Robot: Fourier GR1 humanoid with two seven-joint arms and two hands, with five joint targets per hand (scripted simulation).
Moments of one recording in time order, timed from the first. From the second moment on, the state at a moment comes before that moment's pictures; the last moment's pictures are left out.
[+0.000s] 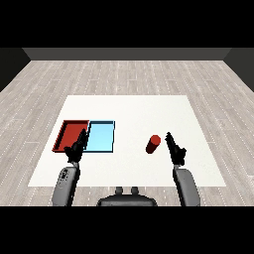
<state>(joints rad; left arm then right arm) -0.02 0.13 -0.01 -1.58 0.03 0.00 0.01 0.01 -0.12 0.02 -1.54 0.01 0.00 -0.03</state>
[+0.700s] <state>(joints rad) -0.03 0.07 0.02 -1.61 0.06 -0.02 -0.30 -0.02 -0.28 -0.24 -1.45 -0.22 0.27 -0.33</state>
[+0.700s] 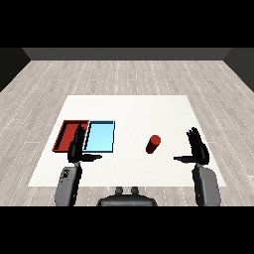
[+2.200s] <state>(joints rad) -0.02 0.05 0.05 -1.61 0.10 -0.06 -0.40 -0.17 -0.19 -0.21 -1.23 -0.20 0.32 -0.34</state>
